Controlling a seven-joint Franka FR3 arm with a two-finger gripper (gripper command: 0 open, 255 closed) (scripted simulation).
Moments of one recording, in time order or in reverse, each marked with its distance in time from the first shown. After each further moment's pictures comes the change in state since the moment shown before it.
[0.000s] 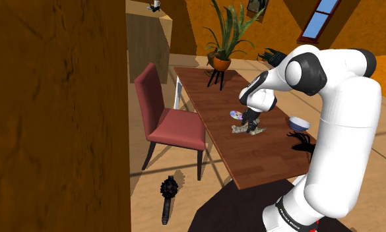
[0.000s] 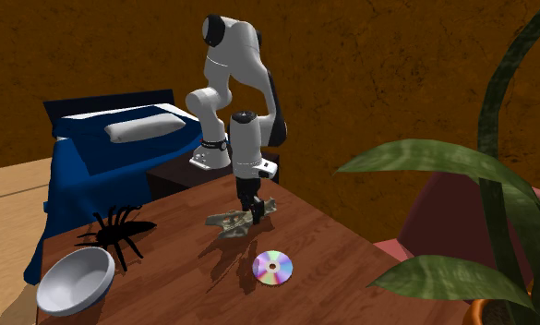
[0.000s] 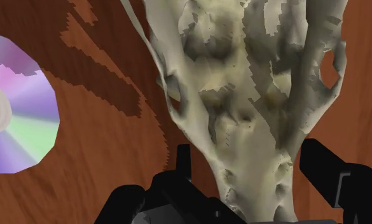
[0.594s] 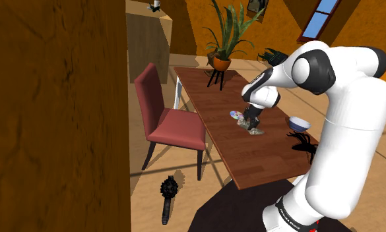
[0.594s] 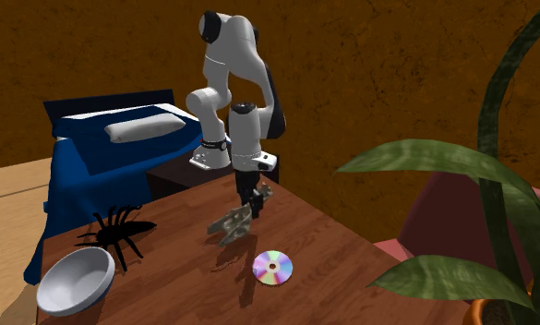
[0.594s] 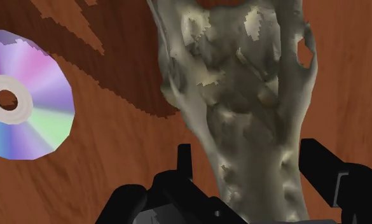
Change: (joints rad) arm 0.036 -0.059 -0.050 -0.009 -0.064 -0.041 0.041
